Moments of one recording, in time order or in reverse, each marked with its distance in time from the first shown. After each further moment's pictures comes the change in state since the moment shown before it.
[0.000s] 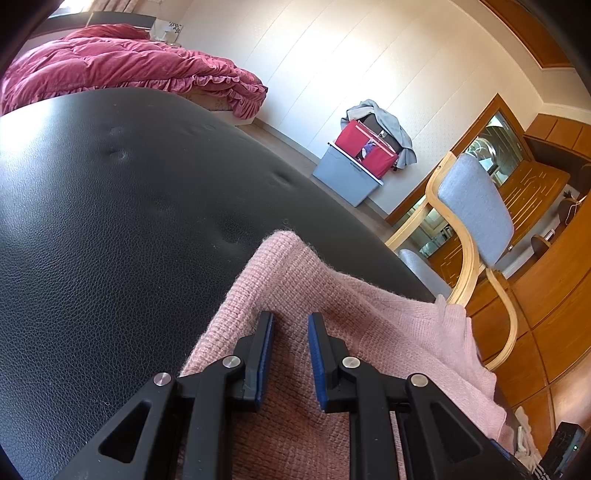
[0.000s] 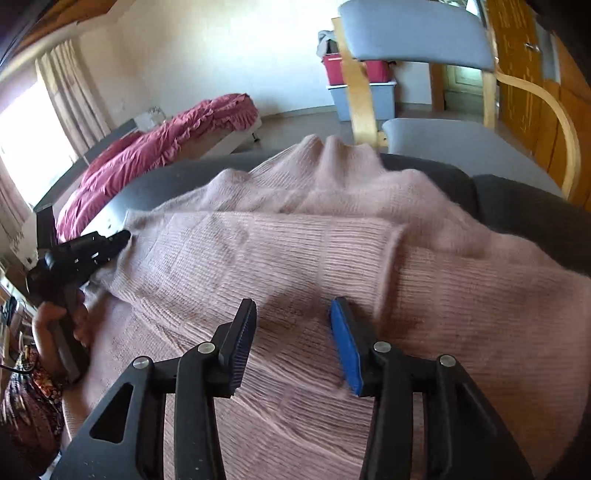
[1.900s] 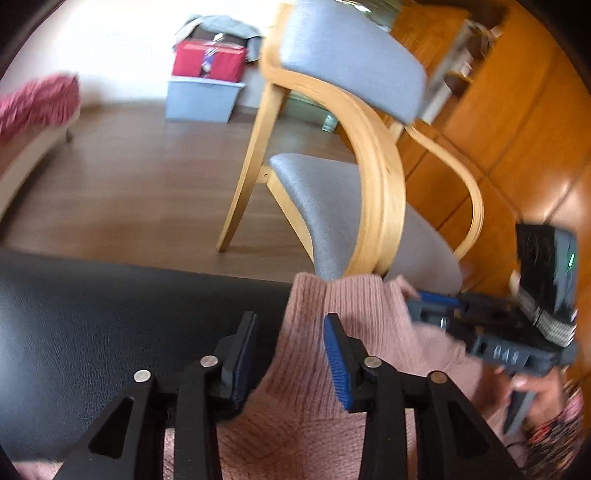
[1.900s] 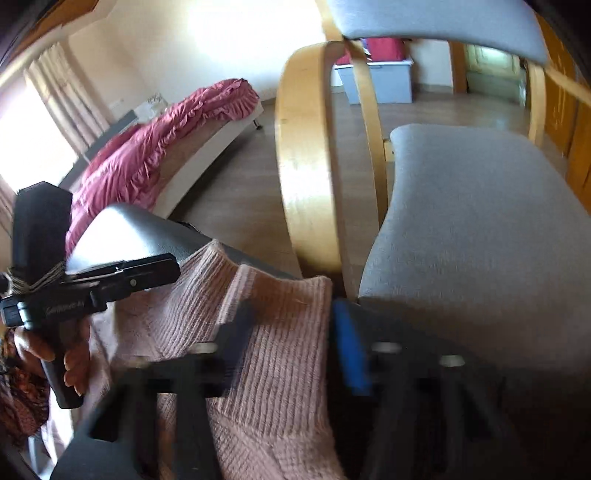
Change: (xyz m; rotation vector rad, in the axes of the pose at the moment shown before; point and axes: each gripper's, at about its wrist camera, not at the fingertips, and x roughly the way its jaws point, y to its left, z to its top) left arm 0.186 -0.245 0.020 0.579 0.362 -0.238; right arm 0.131 -0.097 0.178 -0.032 0.124 0.064
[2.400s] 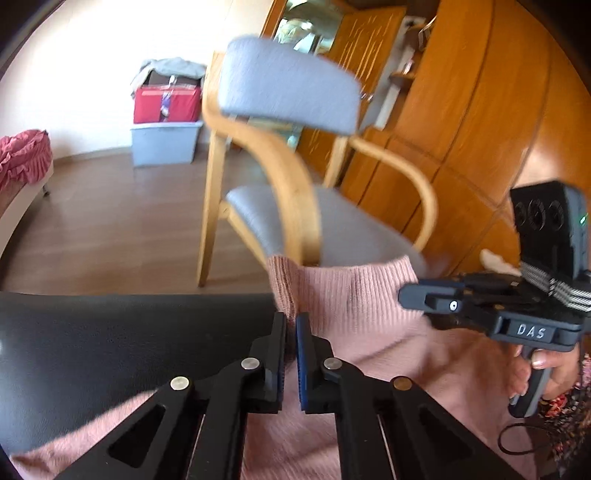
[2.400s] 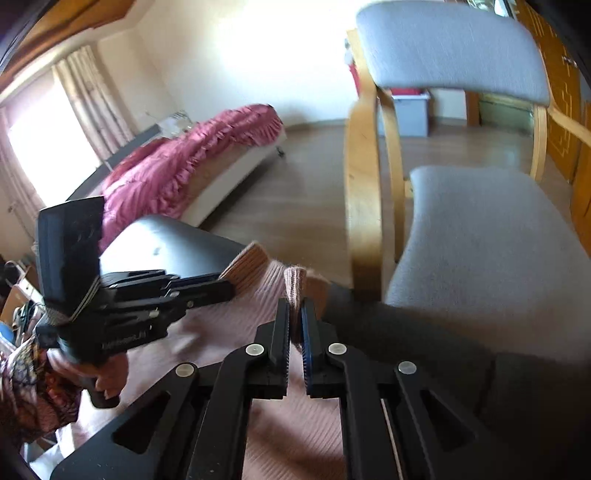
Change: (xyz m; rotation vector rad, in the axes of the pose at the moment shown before) left arm -0.071 -0.041 -0.020 0.138 -0.135 -0.093; right arm -0.082 0.045 -0.023 -0.050 -0.132 0.071
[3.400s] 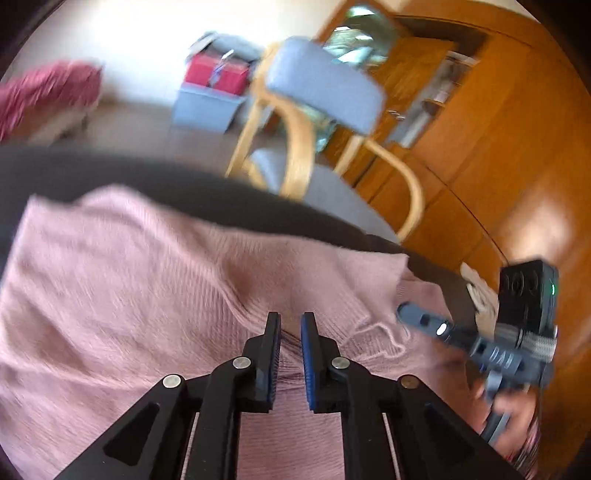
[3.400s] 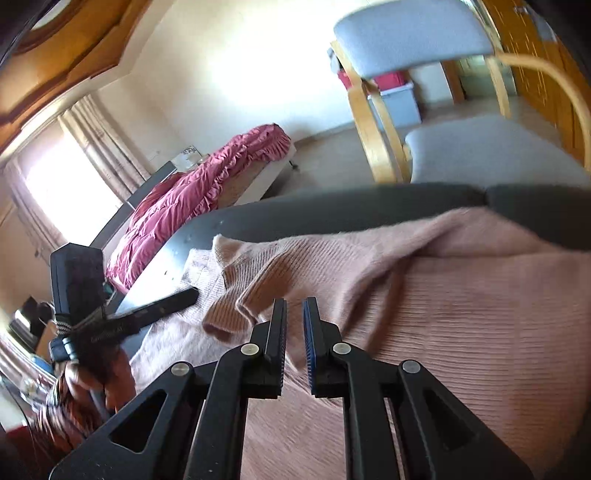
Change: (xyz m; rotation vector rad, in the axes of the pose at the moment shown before) left arm -0.098 -0.032 -0.127 -0.323 0.036 0.021; right arm -0.055 0.056 -0.129 0.215 -0.059 0.070
